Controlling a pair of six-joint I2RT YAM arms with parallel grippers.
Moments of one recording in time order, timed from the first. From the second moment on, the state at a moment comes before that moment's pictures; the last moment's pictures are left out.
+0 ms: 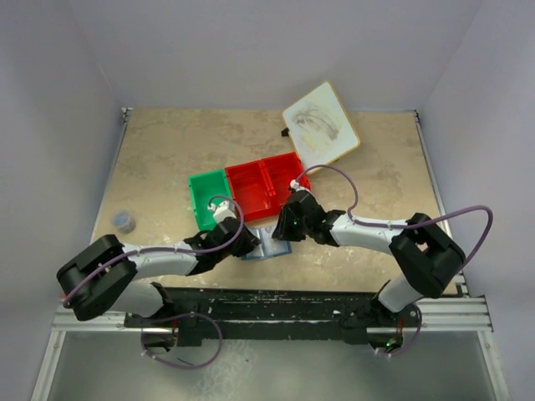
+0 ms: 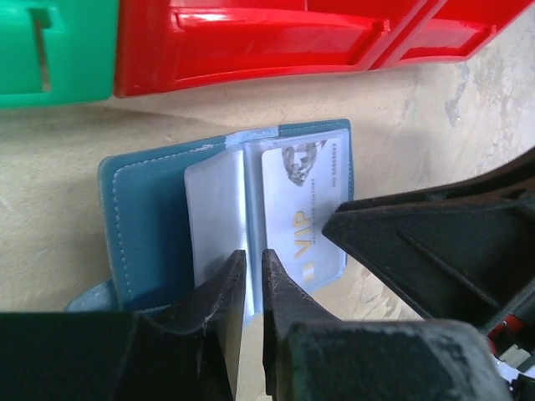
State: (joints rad) left arm -0.88 1.34 0.43 0.21 -0.23 -1.15; right arm 0.80 1.55 0.75 -0.06 -0.01 0.81
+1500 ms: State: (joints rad) left arm -0.88 1.48 0.39 0.46 -0.19 -1.22; right arm 0.76 1.54 0.72 0.00 -0.03 0.81
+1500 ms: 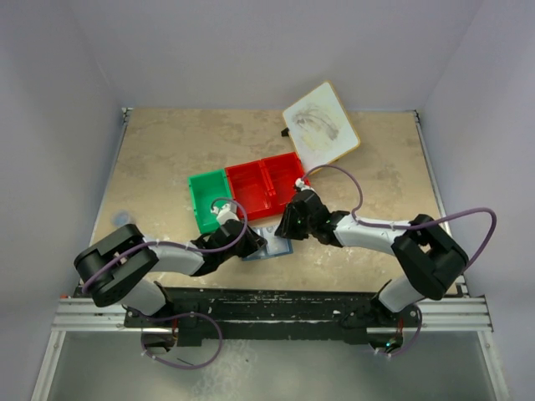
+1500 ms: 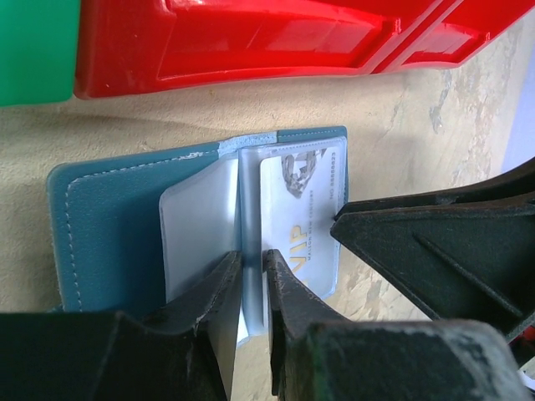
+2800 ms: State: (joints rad) left arm -0.88 1.48 0.39 0.44 -0.20 -1.22; right arm 0.76 1.56 0.67 0.13 -0.06 0.82
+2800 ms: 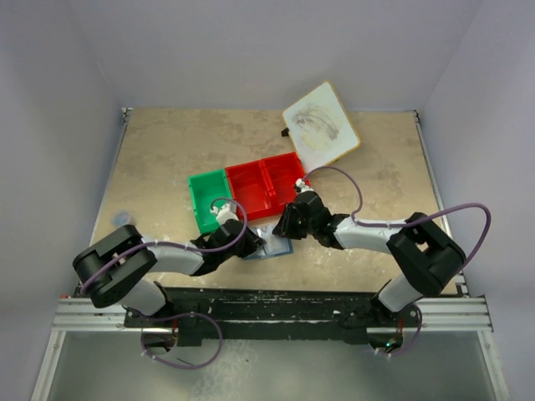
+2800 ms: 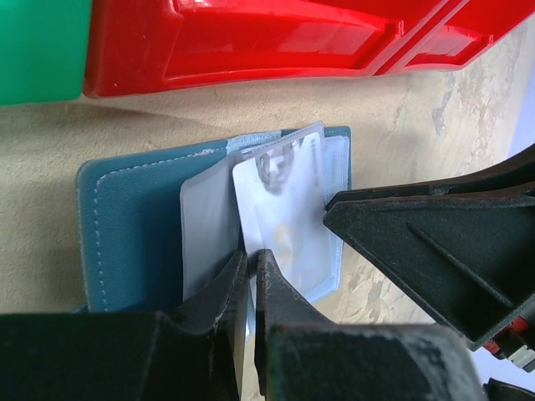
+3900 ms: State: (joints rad) left arm -0.88 1.31 0.31 0.36 -0.26 -1.22; right arm 0.76 1.52 0.67 0.07 -0.05 0.82
